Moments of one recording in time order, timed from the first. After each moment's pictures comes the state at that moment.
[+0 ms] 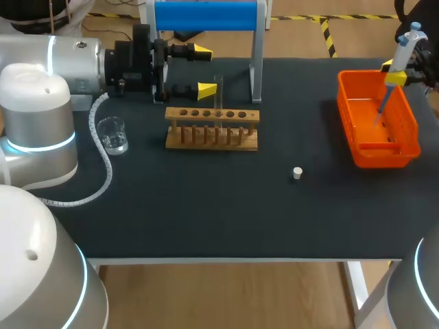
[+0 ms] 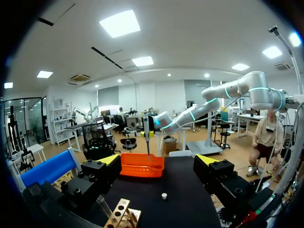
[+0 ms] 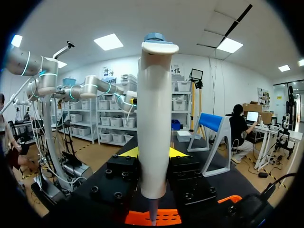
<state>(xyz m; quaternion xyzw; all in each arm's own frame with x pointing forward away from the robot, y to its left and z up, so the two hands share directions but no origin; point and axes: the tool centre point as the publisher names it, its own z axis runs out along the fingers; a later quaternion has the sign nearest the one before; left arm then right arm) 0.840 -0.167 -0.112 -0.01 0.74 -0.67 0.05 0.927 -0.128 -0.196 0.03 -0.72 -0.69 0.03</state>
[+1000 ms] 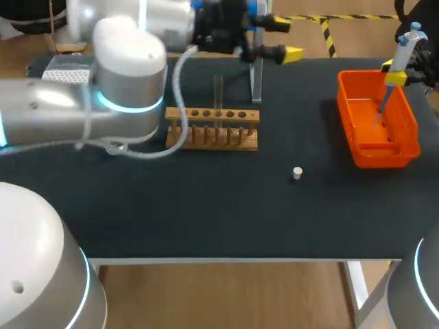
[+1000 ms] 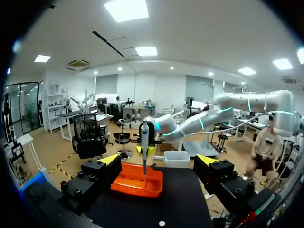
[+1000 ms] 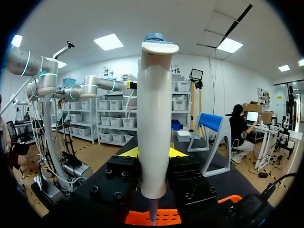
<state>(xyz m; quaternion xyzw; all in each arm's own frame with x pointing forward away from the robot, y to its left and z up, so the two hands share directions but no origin) 0.878 -0.330 -0.067 -0.04 0.77 -0.64 0.00 0.927 -0.129 -0.196 0.03 -0.72 -0.69 0.03</state>
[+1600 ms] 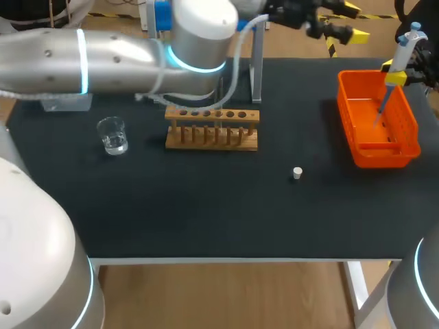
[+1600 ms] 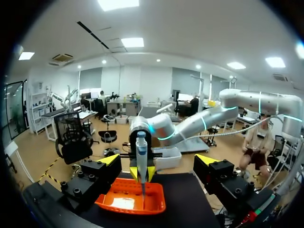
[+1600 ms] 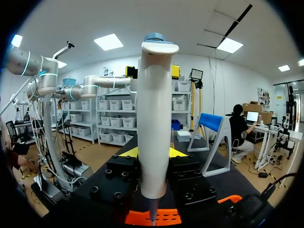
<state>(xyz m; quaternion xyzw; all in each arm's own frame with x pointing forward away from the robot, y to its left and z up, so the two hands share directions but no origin) 0.909 -0.455 -0.064 0.02 0.79 -0.61 -0.05 0.927 -0.129 -0.196 0.03 -0.72 -0.69 0.03</state>
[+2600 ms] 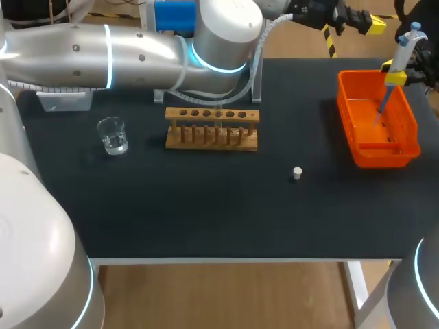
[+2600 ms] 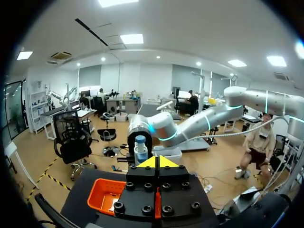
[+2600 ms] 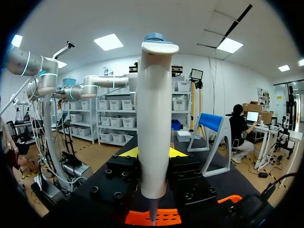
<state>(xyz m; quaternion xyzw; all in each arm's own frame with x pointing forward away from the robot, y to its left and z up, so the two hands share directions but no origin) 0.910 -0.487 -0.069 0.02 0.80 -0.60 -0.05 0.927 -0.129 -0.196 0.03 -0.72 -0.69 0.03</state>
